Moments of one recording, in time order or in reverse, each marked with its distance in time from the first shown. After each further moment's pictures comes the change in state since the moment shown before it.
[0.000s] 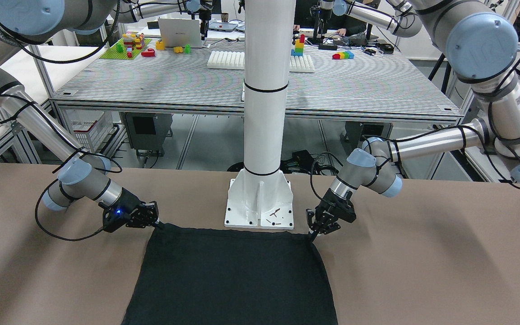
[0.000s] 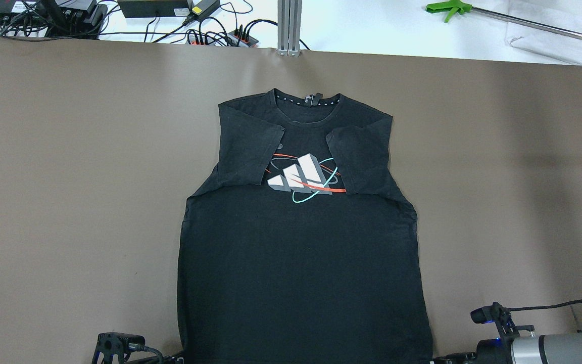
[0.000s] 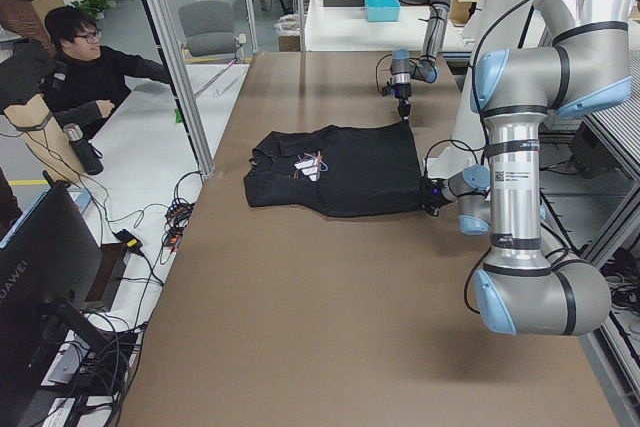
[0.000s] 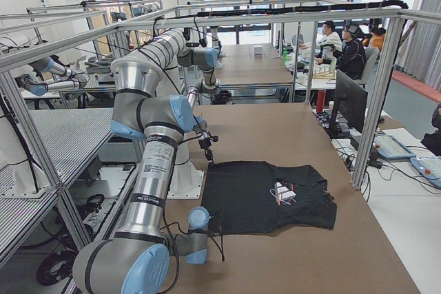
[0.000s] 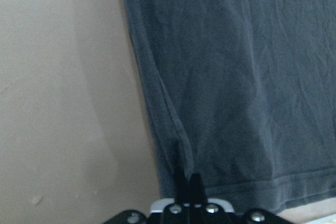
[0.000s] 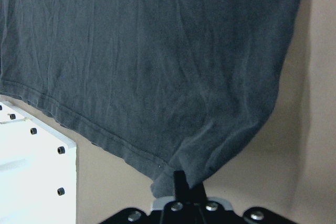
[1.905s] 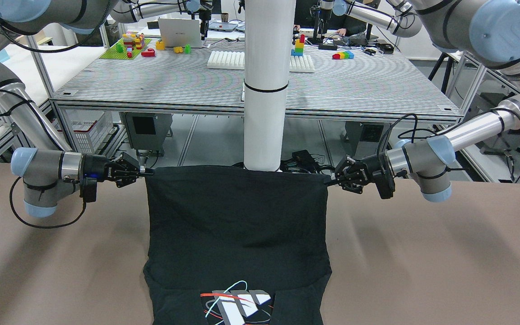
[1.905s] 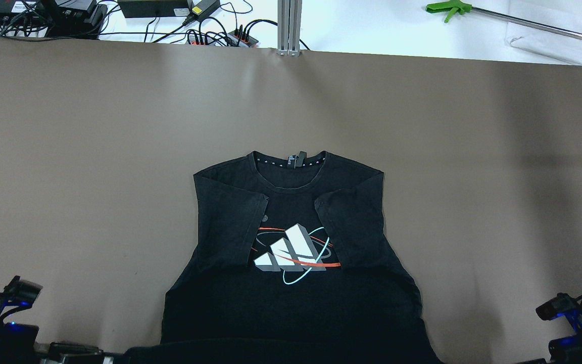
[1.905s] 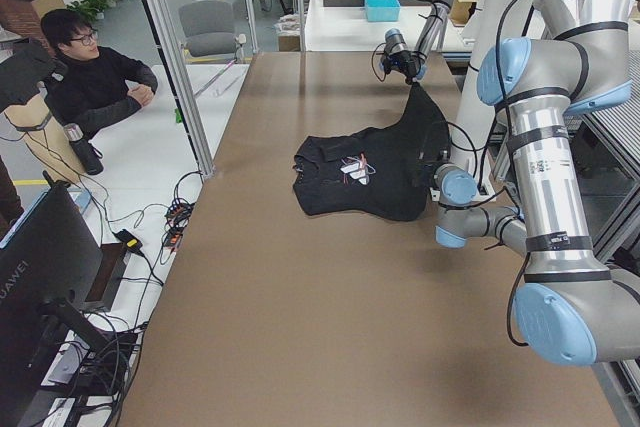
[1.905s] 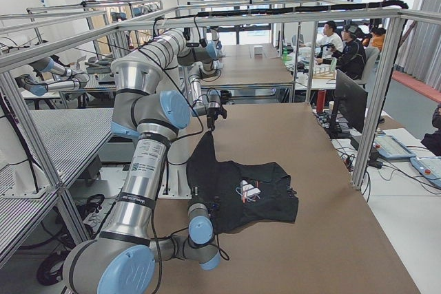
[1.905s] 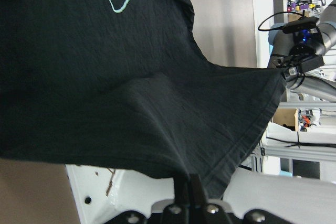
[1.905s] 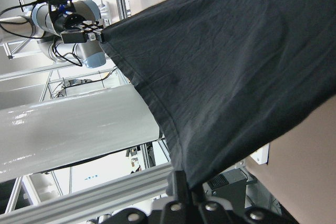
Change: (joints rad) left arm -0.338 0.234 -0.157 -0.633 -0.728 0.058; right arm 0.203 -0.003 -0.009 0.677 0.321 0.433
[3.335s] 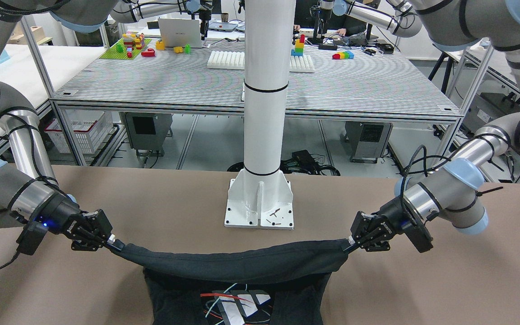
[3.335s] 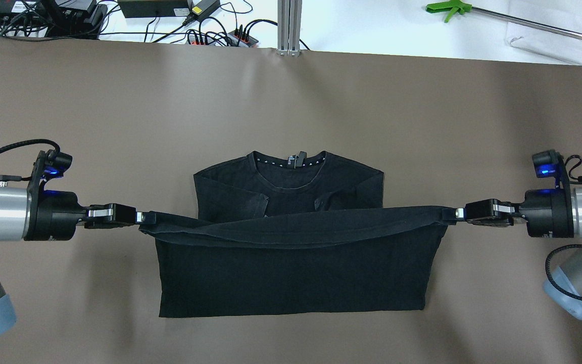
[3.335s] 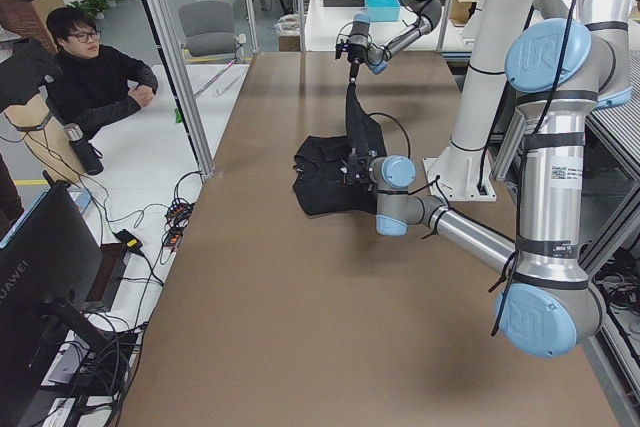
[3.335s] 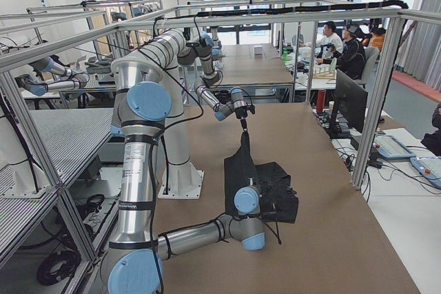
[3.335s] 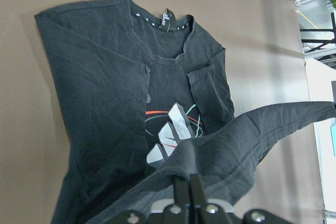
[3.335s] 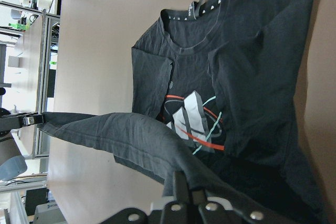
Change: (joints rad) left arm -0.441 -0.294 0.182 0.285 -0.161 -0.032; right arm 0.462 0.285 -0.052 -0.592 0.103 -0.264
